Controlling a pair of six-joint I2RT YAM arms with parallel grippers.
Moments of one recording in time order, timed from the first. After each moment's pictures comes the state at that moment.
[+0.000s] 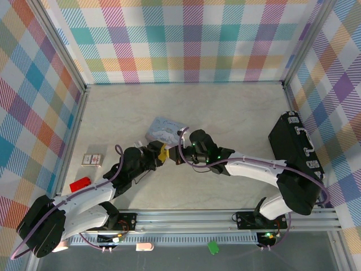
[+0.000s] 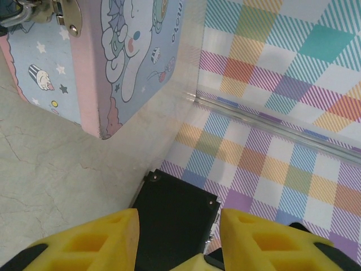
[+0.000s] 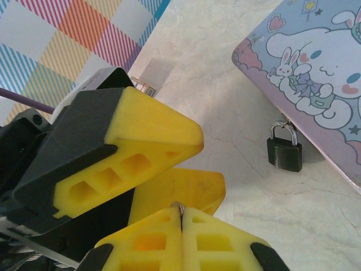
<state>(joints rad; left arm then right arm) -0.67 1.00 0.34 0.38 0.04 -1.83 0.92 1.44 0.83 0.16 -0.25 0.65</state>
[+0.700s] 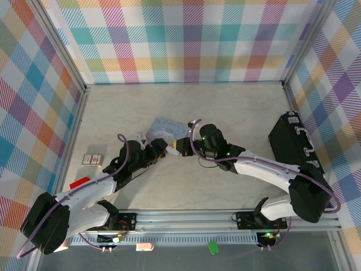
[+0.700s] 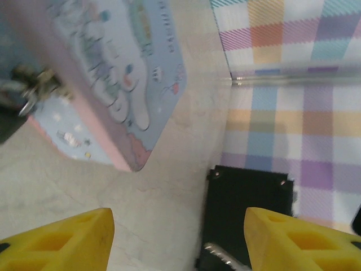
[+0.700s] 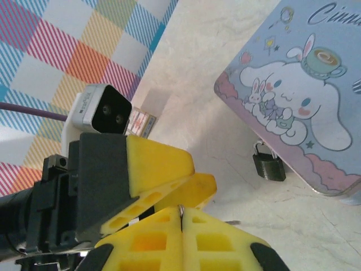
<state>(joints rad) -0.59 1.07 0.43 0.27 0.19 -1.19 0.85 1.35 0.83 0.10 -0.26 0.76</state>
